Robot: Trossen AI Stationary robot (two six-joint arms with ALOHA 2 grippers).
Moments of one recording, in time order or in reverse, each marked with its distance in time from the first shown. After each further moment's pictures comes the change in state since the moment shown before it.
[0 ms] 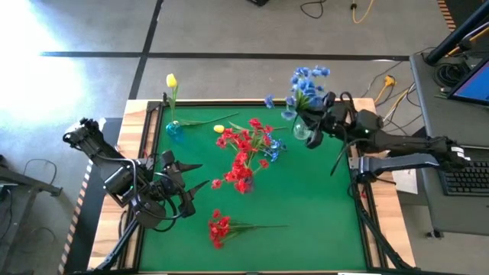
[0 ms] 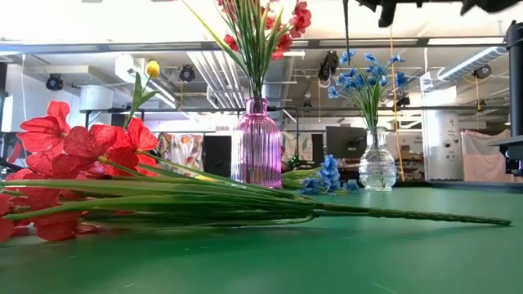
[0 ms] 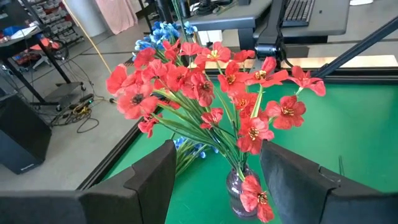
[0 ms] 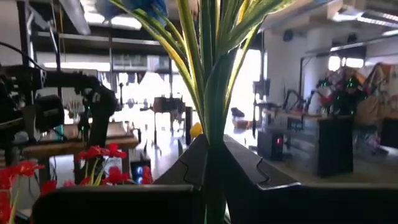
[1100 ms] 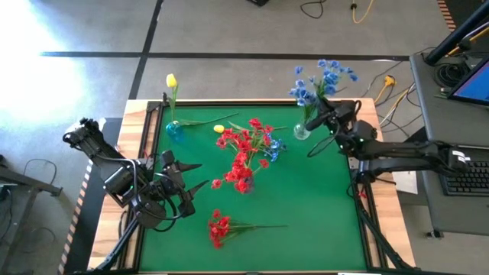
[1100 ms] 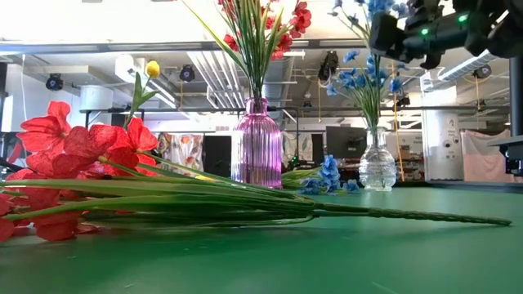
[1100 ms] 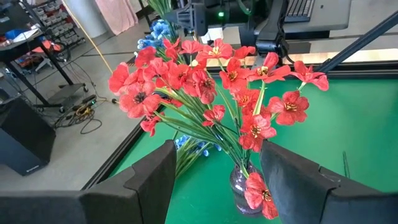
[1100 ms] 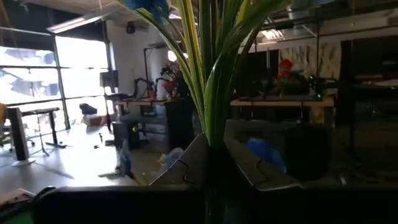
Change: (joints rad) left arm 0.000 0.000 0.000 -0.018 0.000 0.008; right arm -0.088 0.012 -0.279 0.319 0.608 -0.108
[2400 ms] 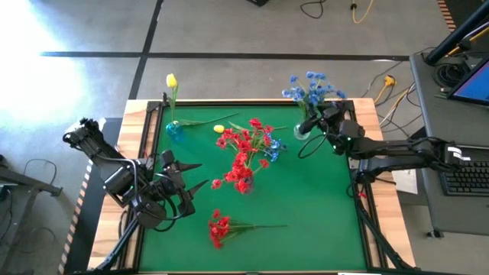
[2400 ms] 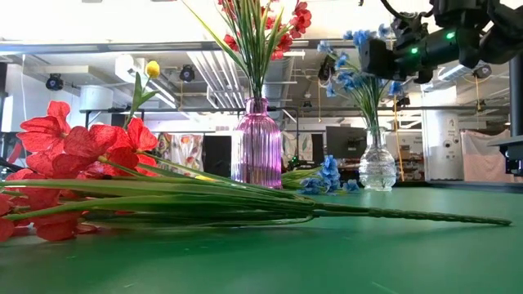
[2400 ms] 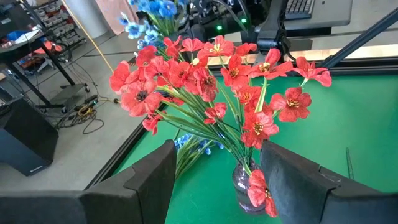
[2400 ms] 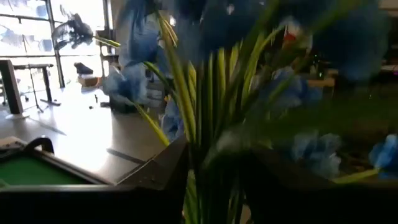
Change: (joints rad) left arm 0.000 0.000 0.000 -0.015 0.000 0.000; right arm -0.013 0.092 0.000 -0.109 -0.009 0.056
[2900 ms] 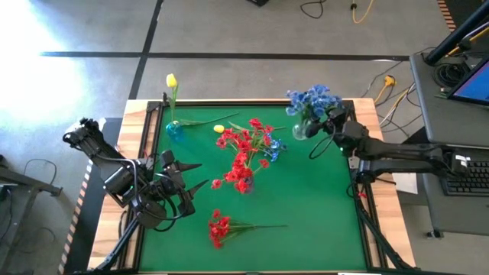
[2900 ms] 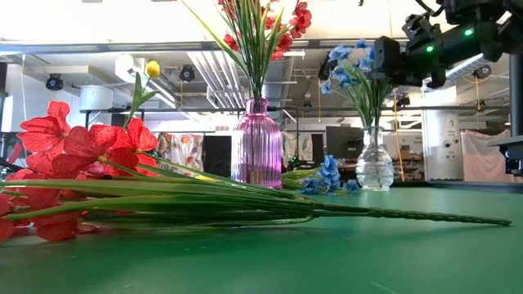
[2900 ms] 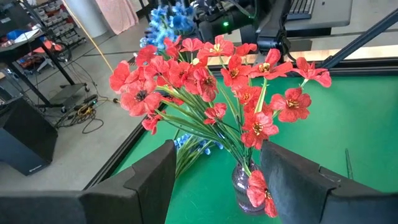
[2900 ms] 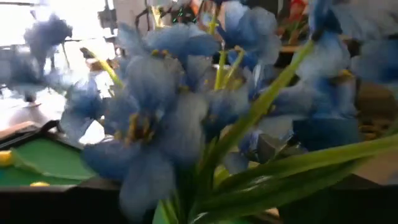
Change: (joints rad) left arm 0.000 0.000 0.000 0.001 0.000 -0.004; right arm 0.007 -0.190 0.000 -0.355 -0.020 0.183
